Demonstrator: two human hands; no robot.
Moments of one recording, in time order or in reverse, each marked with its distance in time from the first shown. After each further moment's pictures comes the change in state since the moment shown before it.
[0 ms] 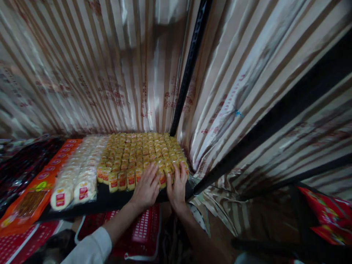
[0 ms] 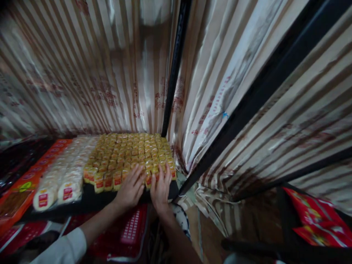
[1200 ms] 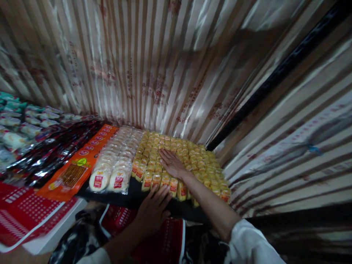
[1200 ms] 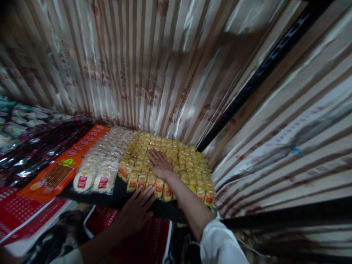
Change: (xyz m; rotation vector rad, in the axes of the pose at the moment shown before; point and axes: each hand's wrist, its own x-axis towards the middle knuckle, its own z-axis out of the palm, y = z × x) left_hand -0.097 -0.050 -0.016 -0.094 -0.128 -0.113; right_hand 0.095 -0.078 0.148 -0.220 -1.022 -0.476
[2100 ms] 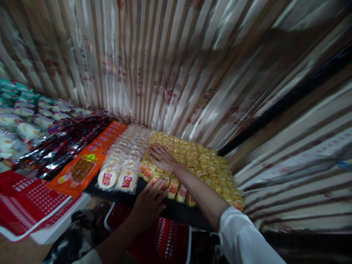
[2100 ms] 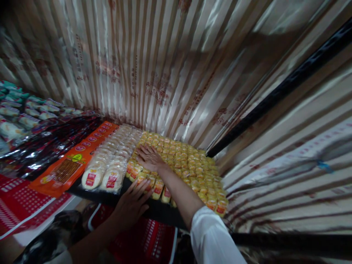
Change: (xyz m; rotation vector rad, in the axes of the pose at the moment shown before) left_hand -0.018 -0.039 -0.012 0.080 0.023 -0.131; right_hand 0.064 -0.055 0.001 -0.021 -0.116 -0.229
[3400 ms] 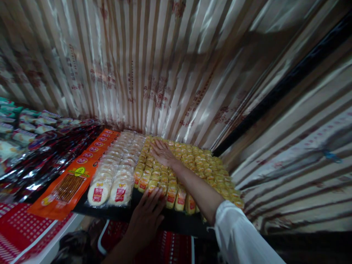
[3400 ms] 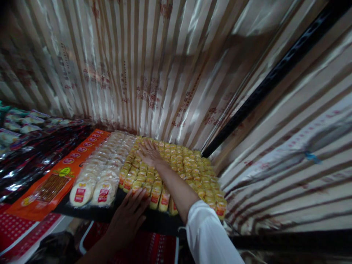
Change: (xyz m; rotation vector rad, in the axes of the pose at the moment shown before) left_hand 0.004 0.004 0.003 0.168 0.086 0.026; right_hand 0.016 0.028 -0.022 0.037 0.083 0.200
